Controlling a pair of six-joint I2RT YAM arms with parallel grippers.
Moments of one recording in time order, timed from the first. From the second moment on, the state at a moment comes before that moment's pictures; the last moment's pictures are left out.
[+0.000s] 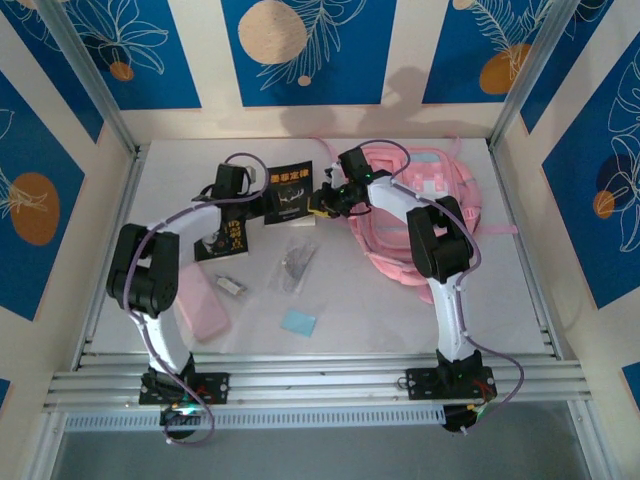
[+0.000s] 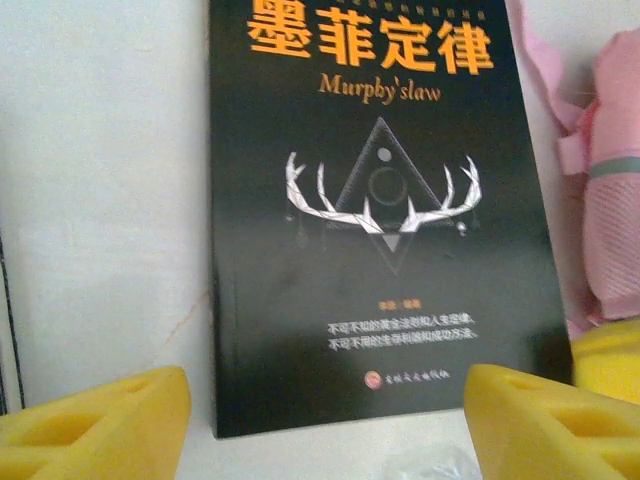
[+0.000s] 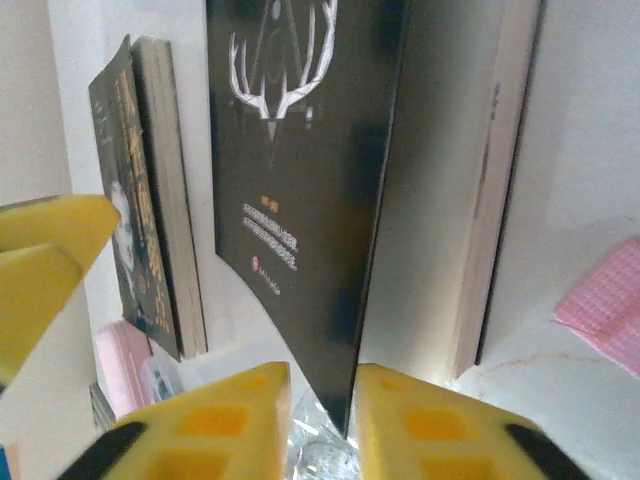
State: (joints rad) left arm -0.27 1.86 1.21 -0.16 0.20 -0.49; right arm 0.42 2.22 1.69 -0.46 -0.62 0.61
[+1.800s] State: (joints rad) left arm -0.26 2.01 1.28 -0.18 0.23 -0.49; right arm 0.46 2.38 2.01 -0.49 -0.51 0.68
